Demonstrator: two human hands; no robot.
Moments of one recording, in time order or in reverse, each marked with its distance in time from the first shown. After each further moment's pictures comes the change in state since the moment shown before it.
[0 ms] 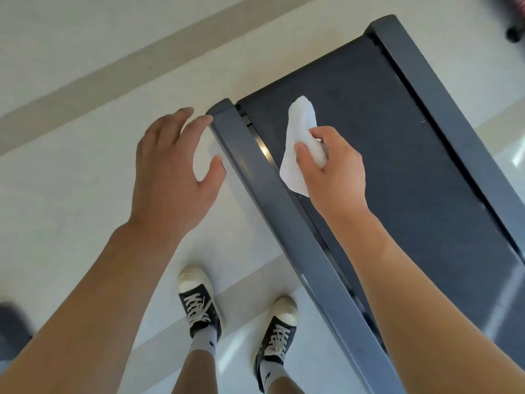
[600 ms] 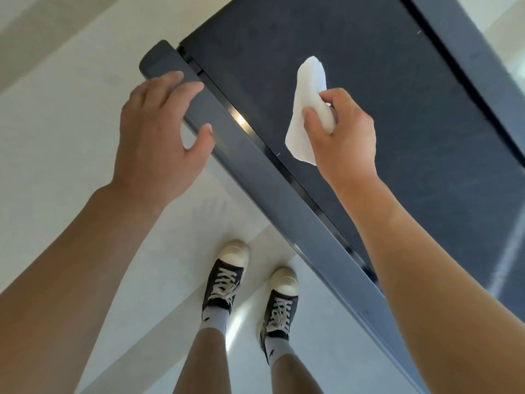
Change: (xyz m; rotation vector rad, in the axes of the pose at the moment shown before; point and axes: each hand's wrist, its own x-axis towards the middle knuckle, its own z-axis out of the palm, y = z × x) left_hand 0.018 -0.003 0.122 0.043 -0.189 0.167; right_hand 0.006 0.131 0.028 -0.042 0.129 0.148
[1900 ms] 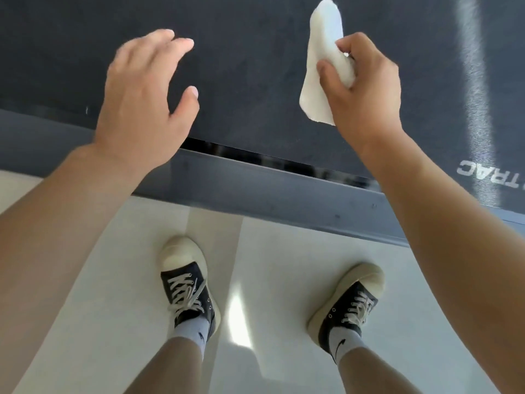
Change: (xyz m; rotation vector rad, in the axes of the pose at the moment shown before) left_hand -0.020 0.174 0.264 0.013 -0.259 0.678; right_hand -0.149 0.337 -0.059 -0.001 0.405 0.426
